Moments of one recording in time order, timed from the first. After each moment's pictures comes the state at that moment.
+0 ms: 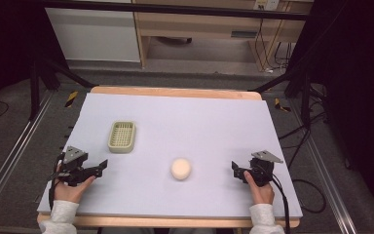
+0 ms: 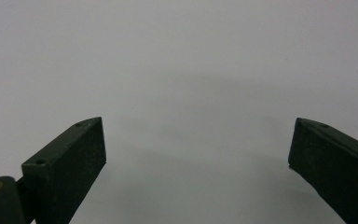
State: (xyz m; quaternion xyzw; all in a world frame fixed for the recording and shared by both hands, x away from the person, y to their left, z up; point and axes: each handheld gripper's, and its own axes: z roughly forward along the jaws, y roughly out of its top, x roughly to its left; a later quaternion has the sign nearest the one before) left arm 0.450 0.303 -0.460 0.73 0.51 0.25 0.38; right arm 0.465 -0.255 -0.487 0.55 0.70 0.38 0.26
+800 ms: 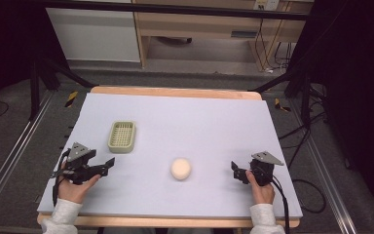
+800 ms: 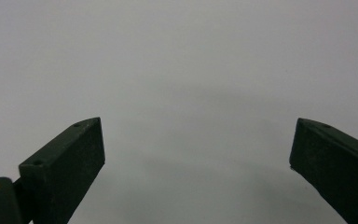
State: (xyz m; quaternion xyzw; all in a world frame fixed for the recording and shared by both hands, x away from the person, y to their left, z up) left arm 0.449 0.281 -0.440 0.74 0.48 0.23 0.41; right arm 0.461 -0.254 -0.486 0.54 0.69 0.39 0.27
